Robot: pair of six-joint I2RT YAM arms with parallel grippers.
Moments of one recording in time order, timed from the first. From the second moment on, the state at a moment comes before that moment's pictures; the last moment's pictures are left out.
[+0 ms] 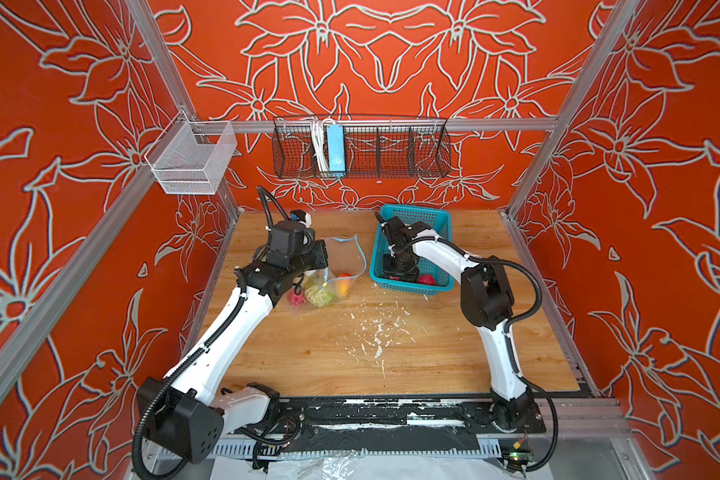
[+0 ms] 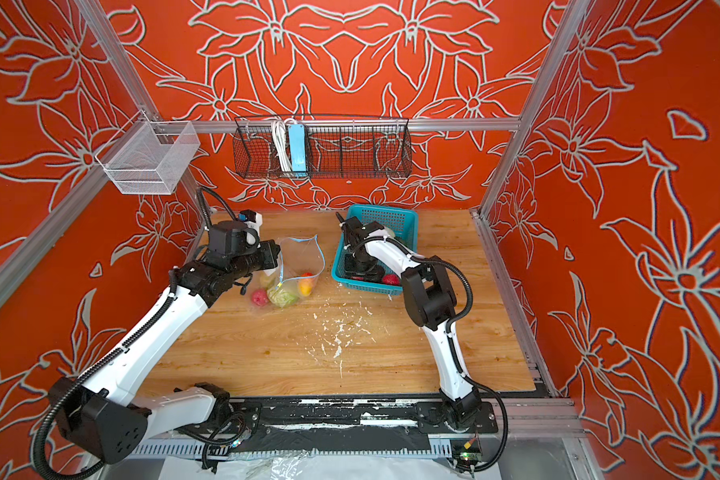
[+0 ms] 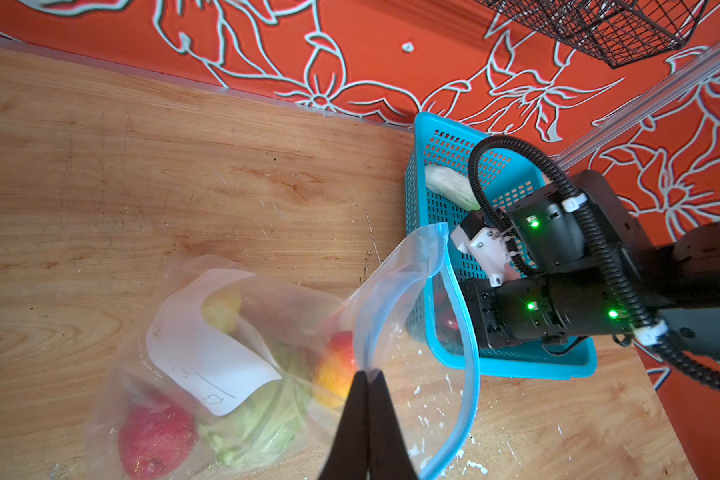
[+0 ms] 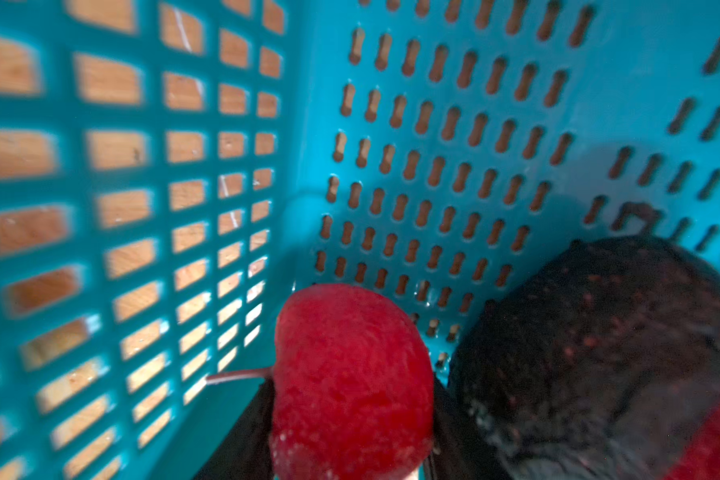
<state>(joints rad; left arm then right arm) -0.29 1.22 1.17 -0.53 0.04 -0.43 0.52 2.23 1.93 -1.06 -0.11 0.54</state>
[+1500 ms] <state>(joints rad) -0.29 1.22 1.17 -0.53 0.02 -0.43 0.50 1.84 1.71 -0.84 -0.11 0.69</state>
